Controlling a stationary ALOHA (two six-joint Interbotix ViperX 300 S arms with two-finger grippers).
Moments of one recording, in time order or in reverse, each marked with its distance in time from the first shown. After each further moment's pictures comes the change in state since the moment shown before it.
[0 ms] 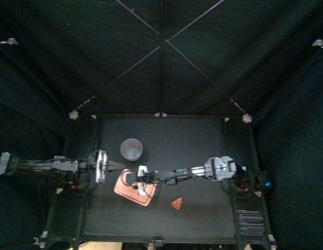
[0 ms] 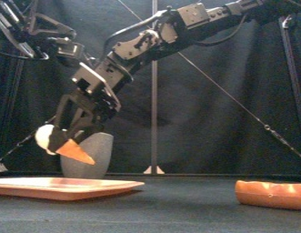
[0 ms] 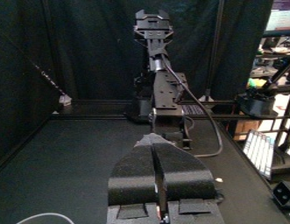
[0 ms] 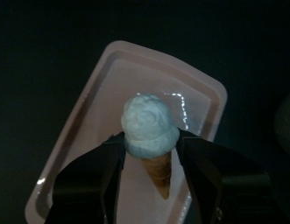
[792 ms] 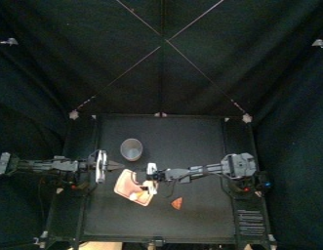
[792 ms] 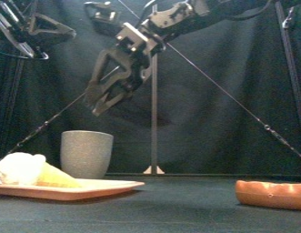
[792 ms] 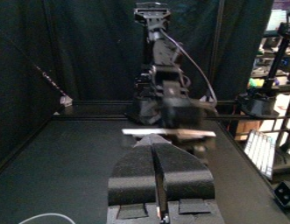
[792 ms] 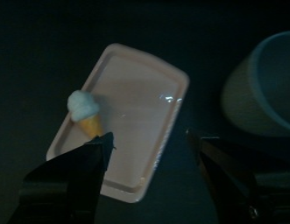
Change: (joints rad) left arm 0.005 -0.003 0.003 0.005 0.000 0.000; right arm -0.061 -0.348 0.311 -0.038 -0.075 -0.003
